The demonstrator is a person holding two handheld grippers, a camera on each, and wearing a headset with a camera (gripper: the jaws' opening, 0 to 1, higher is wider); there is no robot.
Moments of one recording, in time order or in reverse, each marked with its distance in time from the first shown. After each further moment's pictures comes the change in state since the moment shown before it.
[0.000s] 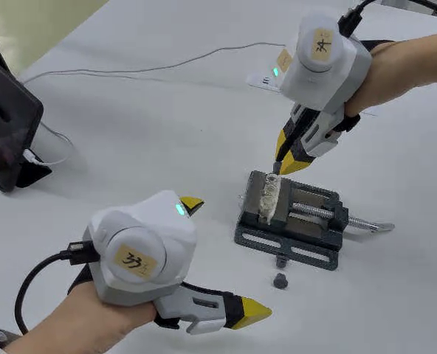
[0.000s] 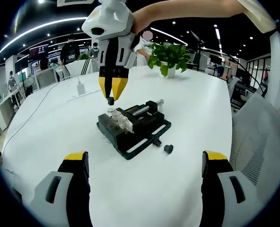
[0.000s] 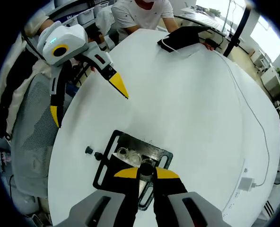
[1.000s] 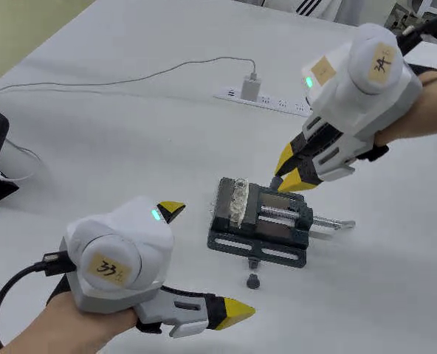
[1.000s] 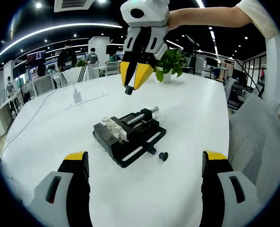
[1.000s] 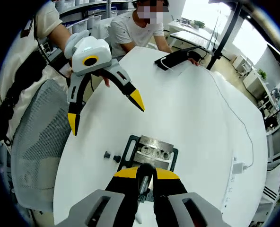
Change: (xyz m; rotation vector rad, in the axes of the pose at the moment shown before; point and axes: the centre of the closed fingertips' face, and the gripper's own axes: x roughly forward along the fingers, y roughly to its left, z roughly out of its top) left arm 0.000 -0.012 0.013 0.035 -0.051 -0.024; right arm -0.051 0.040 -0.005 0.053 -0.136 -0.152
